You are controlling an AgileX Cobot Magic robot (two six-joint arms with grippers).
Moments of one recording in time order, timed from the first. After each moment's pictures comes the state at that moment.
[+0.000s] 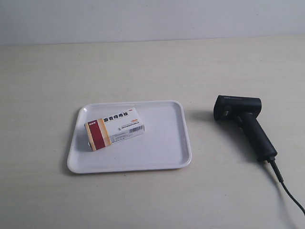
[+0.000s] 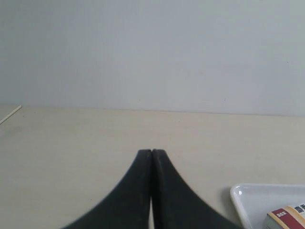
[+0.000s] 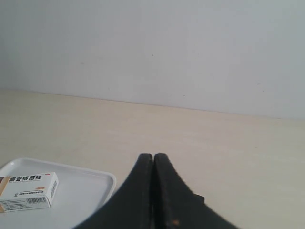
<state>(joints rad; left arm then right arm) -0.02 0.01 0.00 0.01 0.14 -0.04 0.39 0.34 -0.33 0.28 0.29 -0.22</state>
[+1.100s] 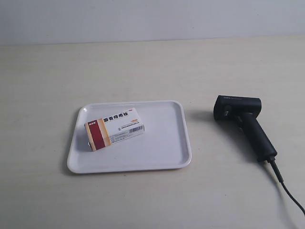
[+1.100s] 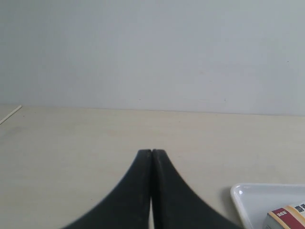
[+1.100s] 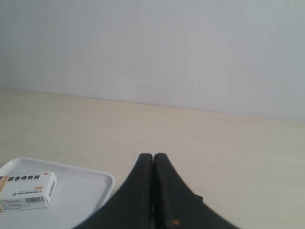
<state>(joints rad) -0.02 0.01 0.00 0.01 0.14 -0.04 0.39 0.34 -0.33 0.27 0.29 -0.22</state>
